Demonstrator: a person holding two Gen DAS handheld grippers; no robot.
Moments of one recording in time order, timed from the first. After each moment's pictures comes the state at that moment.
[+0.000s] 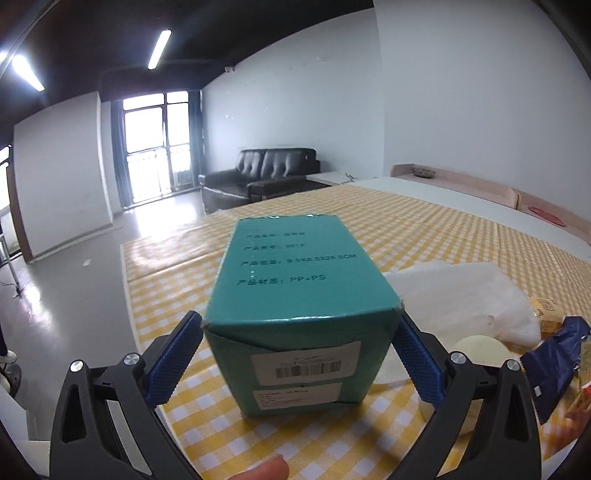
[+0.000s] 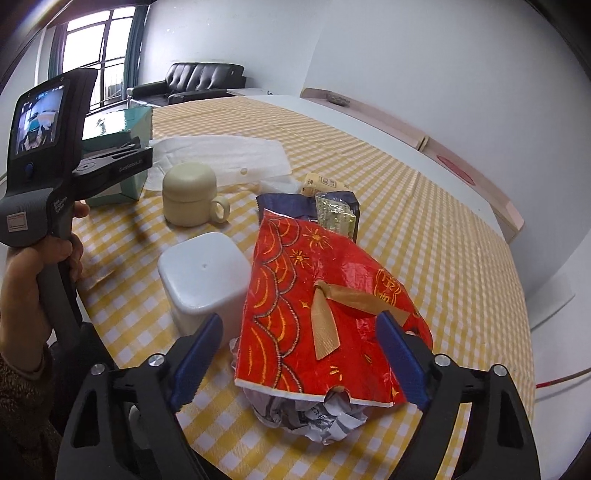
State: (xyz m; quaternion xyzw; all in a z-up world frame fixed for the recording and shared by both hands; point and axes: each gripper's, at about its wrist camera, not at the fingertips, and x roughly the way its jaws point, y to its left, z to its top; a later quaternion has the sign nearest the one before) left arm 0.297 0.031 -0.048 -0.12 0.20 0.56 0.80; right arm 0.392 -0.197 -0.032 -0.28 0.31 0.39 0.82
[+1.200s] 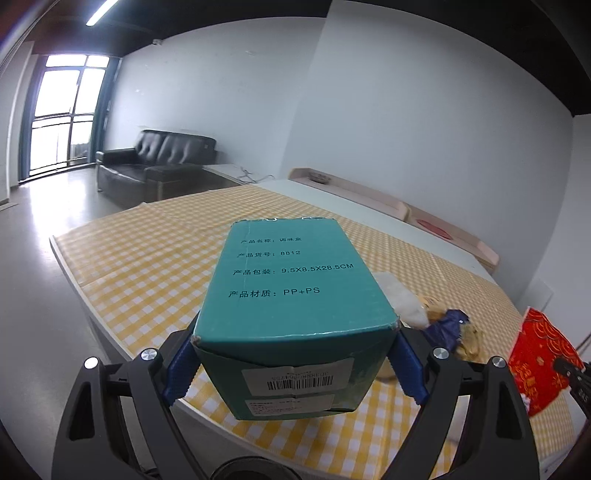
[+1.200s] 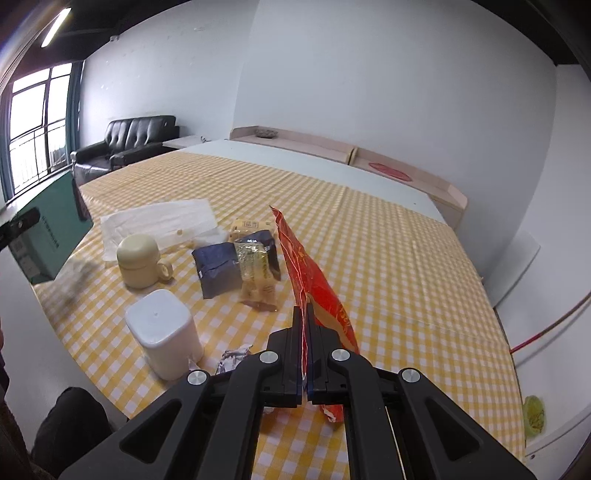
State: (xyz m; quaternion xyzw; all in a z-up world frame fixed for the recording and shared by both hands) left arm 0.182 0.040 -0.006 -0.20 0.16 0.32 0.91; right arm 0.393 -0.257 0.017 -0.18 0.27 0.29 0.90
